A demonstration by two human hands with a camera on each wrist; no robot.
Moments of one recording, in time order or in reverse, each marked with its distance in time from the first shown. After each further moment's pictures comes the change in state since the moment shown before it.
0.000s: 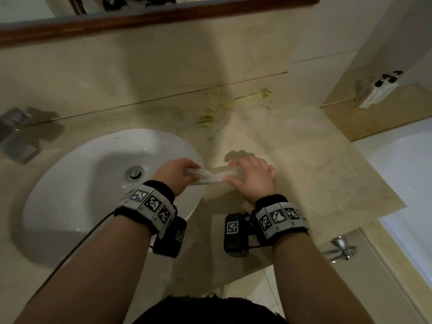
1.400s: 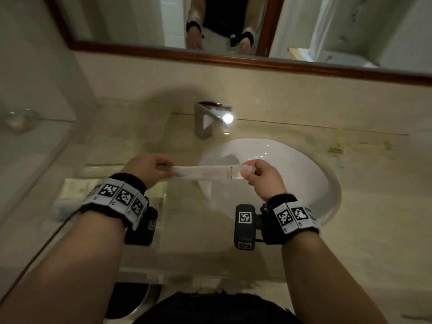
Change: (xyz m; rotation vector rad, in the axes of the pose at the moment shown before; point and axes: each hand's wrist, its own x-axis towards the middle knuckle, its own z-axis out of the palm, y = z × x) left_hand -0.225 -0.315 -0.198 0.006 0.337 -0.254; right_hand -0.087 -0.323 0.106 0.594 -0.132 -0.178
